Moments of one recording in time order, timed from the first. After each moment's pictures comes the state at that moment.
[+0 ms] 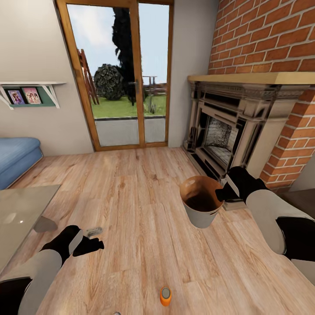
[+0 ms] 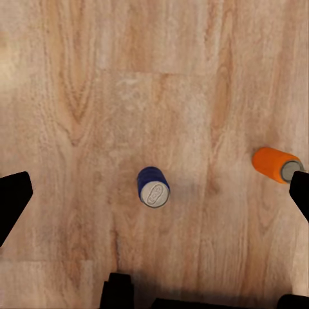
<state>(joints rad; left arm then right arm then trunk) -0.84 0.15 0.09 -0.31 0.12 0.75 -0.07 -1.27 -0.14 0.07 -0.32 0.17 1.05 0.18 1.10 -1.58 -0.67</state>
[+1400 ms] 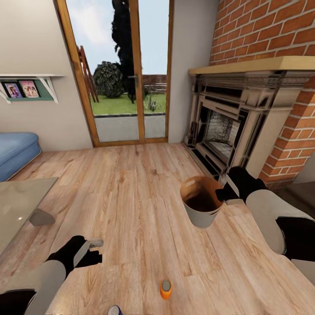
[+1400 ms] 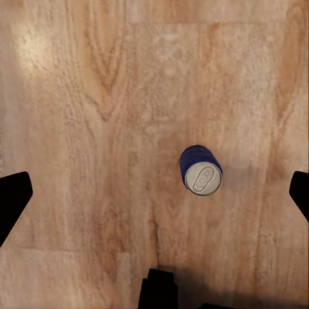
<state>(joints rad) -0.78 0.12 0.02 -0.30 0.11 0.72 0.06 -1.27 -0.14 0.07 -0.32 0.17 1.05 0.17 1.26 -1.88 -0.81</state>
